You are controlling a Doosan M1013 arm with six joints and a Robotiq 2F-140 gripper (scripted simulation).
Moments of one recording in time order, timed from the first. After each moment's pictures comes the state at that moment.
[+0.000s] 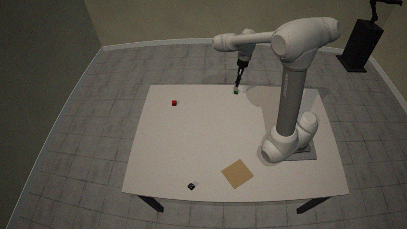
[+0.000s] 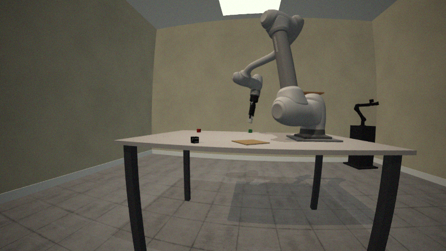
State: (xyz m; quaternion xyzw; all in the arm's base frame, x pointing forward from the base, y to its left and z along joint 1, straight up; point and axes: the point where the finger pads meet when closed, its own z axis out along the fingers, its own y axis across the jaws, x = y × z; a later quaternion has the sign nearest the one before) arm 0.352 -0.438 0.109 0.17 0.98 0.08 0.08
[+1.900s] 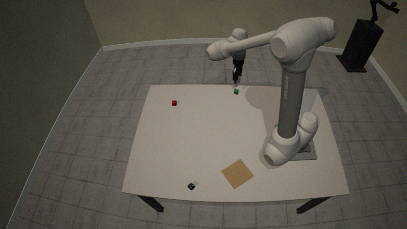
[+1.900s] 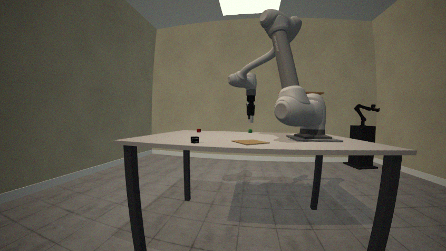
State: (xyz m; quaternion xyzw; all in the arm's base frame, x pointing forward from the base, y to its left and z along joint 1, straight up) arm 0.345 -0.478 0.109 0.29 0.96 0.00 0.00
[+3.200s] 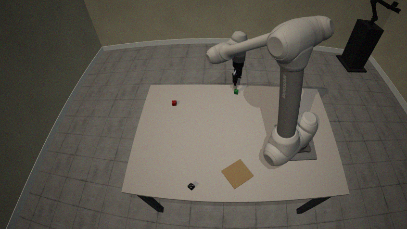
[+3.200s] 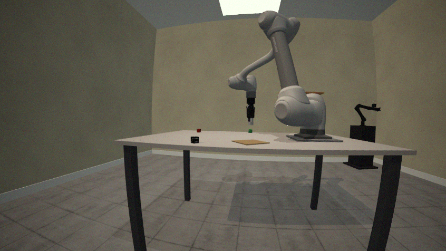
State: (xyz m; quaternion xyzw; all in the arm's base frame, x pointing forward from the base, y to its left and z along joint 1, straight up) arm 0.345 -0.478 0.087 0.29 0.96 0.00 0.00
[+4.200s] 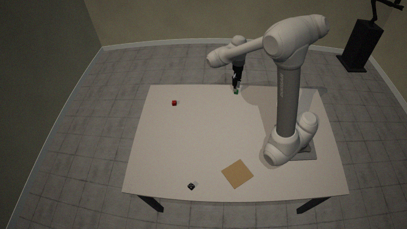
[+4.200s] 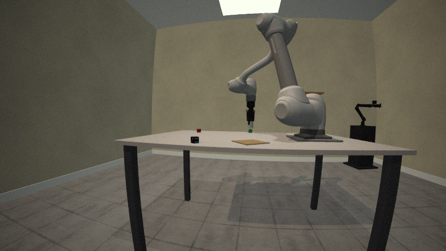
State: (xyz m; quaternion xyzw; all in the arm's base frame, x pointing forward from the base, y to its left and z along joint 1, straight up) arm 0.346 -0.478 0.057 0.29 0.96 0.00 0.00
